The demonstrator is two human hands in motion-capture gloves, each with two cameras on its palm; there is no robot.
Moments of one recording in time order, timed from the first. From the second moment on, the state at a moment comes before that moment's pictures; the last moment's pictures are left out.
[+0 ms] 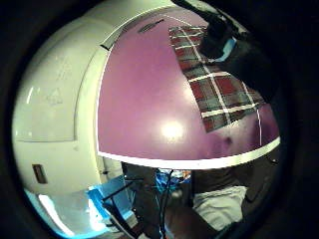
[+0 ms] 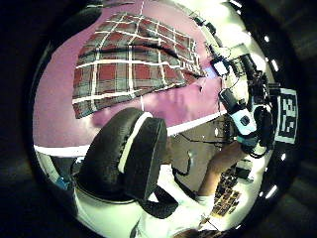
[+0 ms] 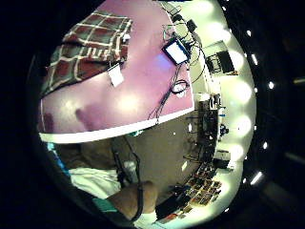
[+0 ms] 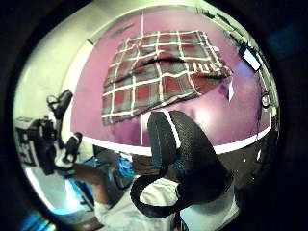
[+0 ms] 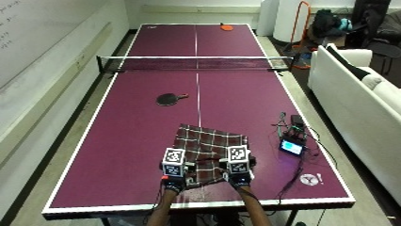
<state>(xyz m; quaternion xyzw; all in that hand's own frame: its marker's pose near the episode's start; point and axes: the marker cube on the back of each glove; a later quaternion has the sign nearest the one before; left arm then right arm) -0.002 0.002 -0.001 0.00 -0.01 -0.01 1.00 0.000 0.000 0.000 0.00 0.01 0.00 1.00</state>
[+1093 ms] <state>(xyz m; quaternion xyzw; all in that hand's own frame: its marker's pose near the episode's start) 0.013 0.015 0.050 -0.10 -0.07 0.01 0.99 0.013 -0.019 0.087 -0.12 -0.04 -0.06 0.99</state>
